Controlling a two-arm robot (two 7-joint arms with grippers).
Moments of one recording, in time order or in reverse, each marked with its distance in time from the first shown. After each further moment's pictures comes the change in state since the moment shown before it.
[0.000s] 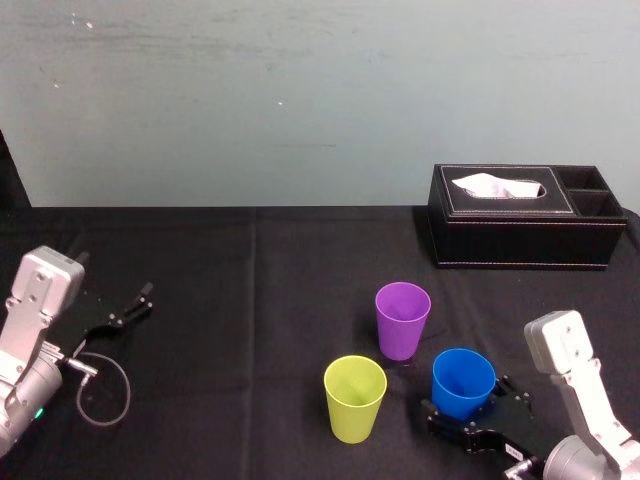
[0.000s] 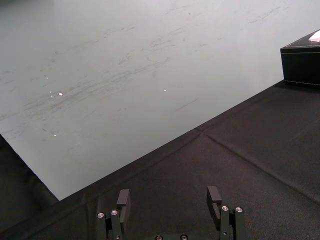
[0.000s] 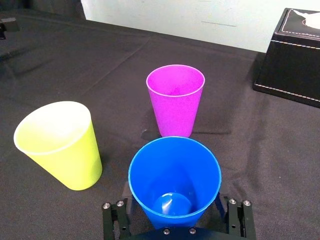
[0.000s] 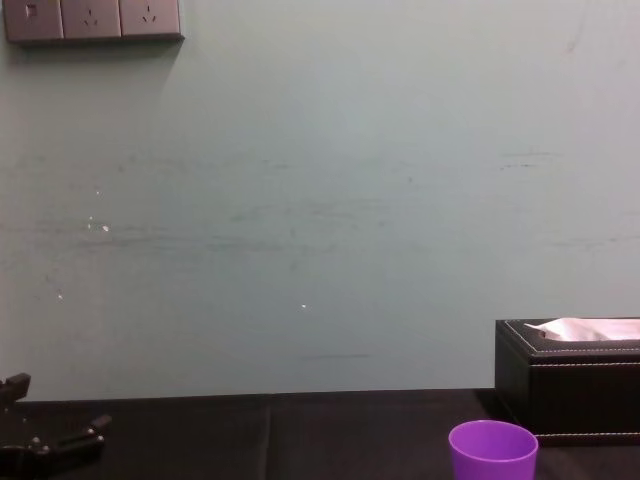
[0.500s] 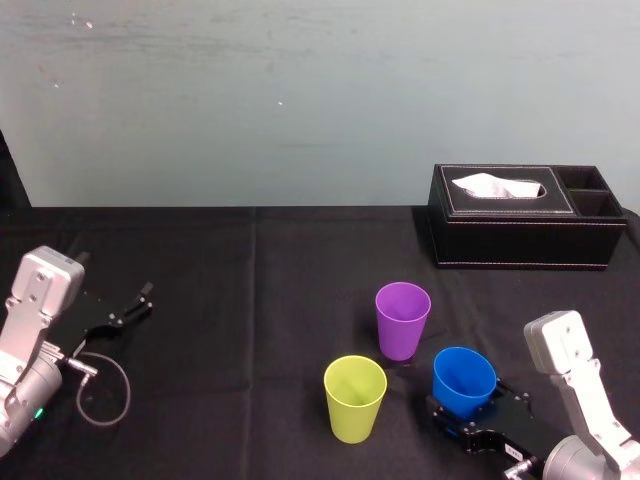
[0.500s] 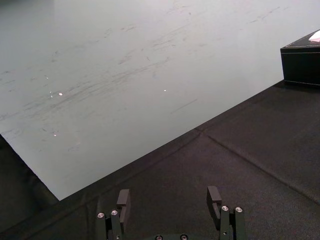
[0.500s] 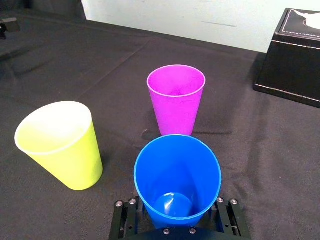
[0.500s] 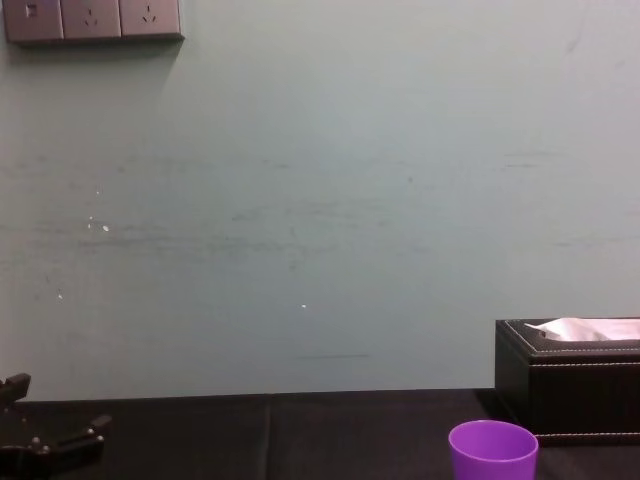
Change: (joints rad) left arm 0.000 0.000 0.000 0.000 0.000 0.000 0.000; right arm 0.000 0.001 -0.001 -0.001 0.001 -0.001 0.000
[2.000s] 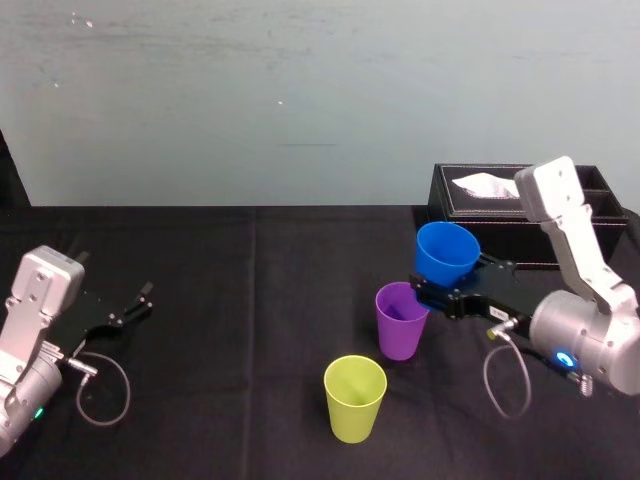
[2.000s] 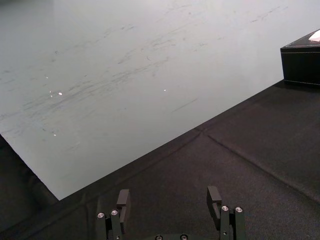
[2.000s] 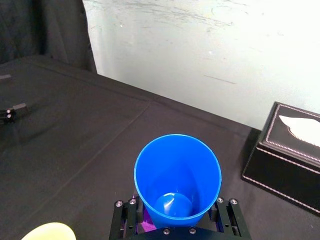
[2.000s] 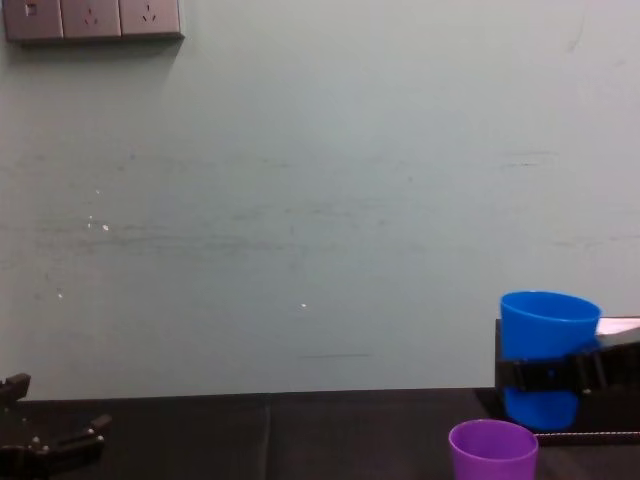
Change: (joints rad) left arm 0.000 0.000 0.000 0.000 0.000 0.000 0.000; right arm 0.322 -0.013 -0.025 0.030 0.041 0.187 0.072
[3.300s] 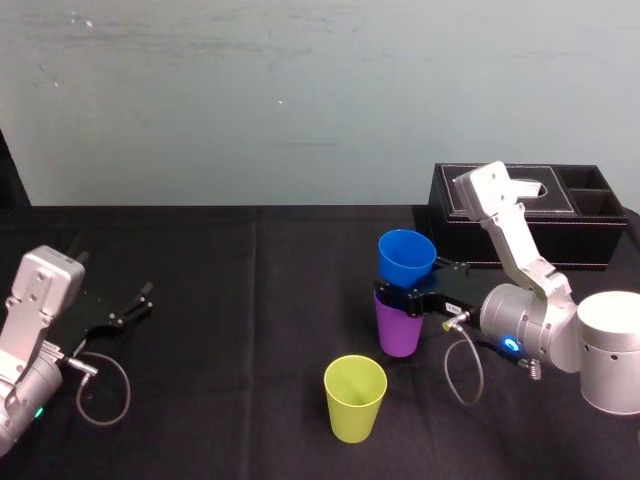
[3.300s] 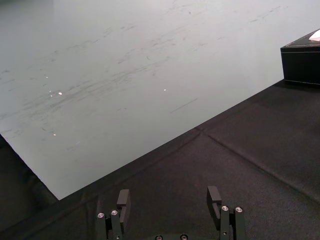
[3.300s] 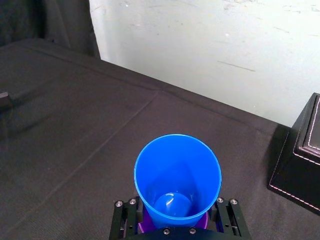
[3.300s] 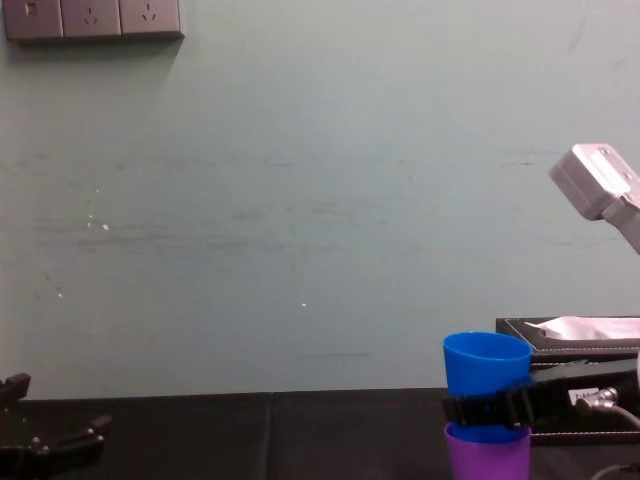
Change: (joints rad) left arm 0.000 0.000 0.000 0.000 0.000 0.000 0.000; right arm 0.165 -0.064 -0.122 0.252 -0.015 -0.048 0.019
